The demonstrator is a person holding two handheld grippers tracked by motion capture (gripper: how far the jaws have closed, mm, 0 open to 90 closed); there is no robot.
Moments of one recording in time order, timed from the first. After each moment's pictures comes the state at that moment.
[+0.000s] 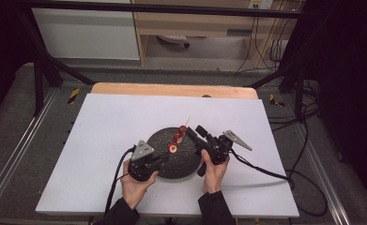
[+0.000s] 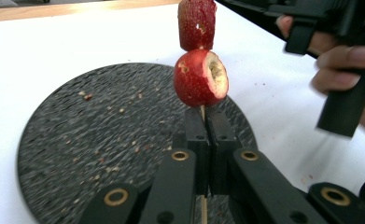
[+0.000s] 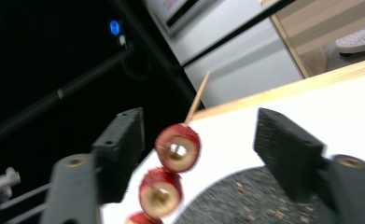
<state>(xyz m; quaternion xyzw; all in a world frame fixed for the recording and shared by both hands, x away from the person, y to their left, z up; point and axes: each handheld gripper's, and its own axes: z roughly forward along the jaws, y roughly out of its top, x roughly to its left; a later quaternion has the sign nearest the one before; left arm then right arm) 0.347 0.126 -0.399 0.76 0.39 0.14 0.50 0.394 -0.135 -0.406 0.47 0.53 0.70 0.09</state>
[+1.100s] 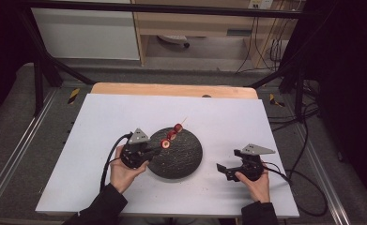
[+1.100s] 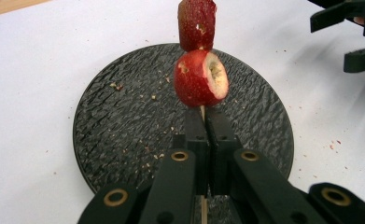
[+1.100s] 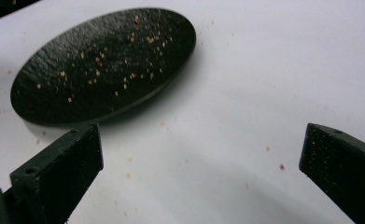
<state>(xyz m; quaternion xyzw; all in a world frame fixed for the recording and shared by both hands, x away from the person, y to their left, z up) 0.382 0.138 -0.376 0.83 0.36 0.12 0.42 0.368 -0.241 -0.441 0.41 0.77 0.47 0.13</state>
